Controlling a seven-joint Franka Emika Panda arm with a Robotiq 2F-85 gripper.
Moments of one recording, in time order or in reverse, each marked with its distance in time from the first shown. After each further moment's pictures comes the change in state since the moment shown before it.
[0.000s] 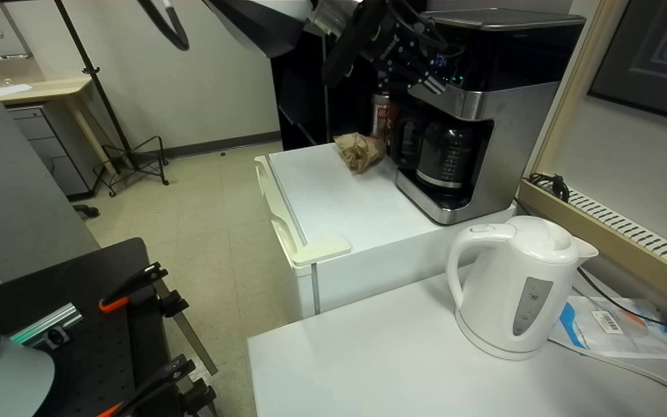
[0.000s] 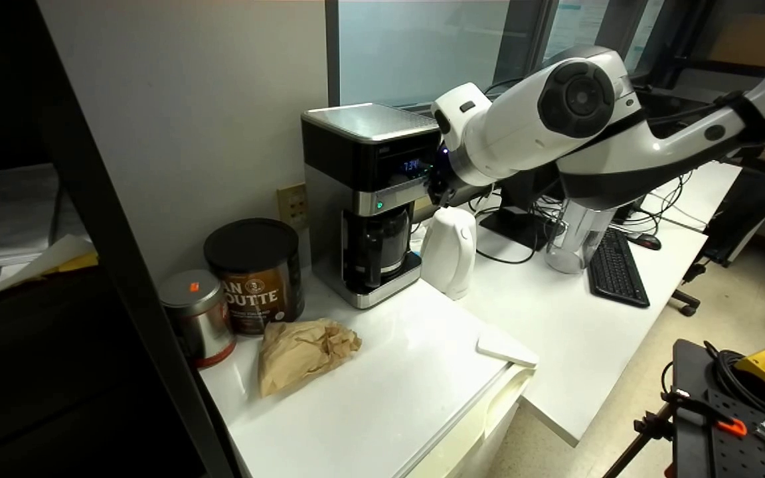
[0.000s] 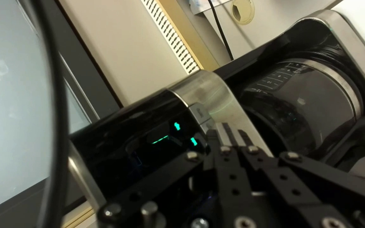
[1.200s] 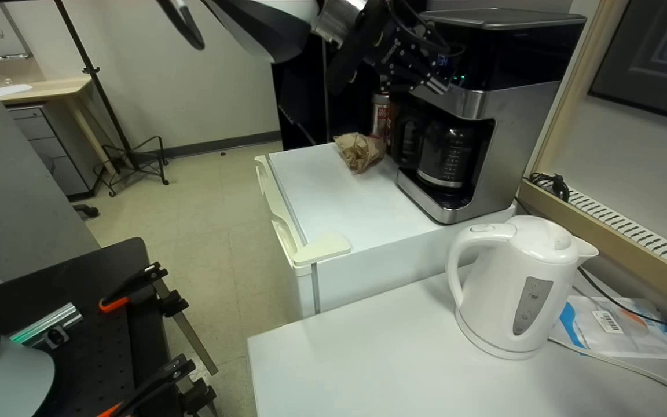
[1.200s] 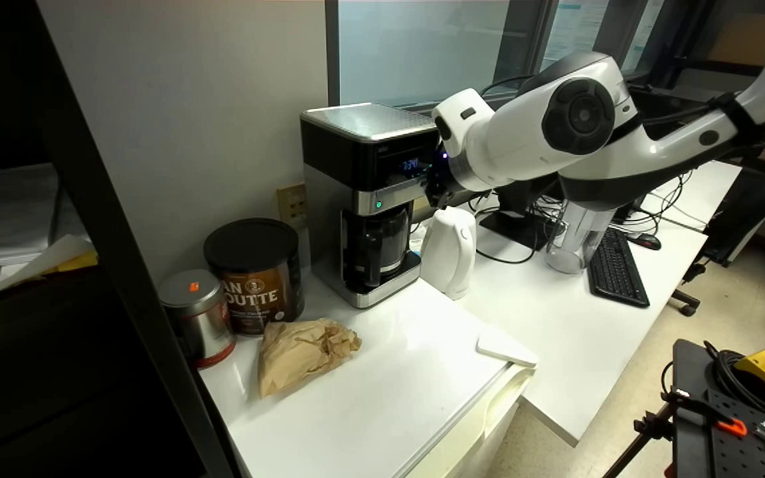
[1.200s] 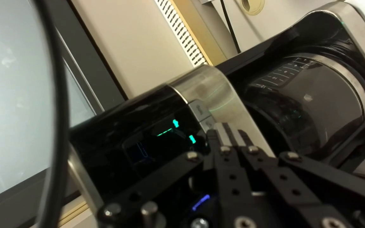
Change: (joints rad) arm -0.005 0.013 0.001 0.002 -0.111 0.014 0.081
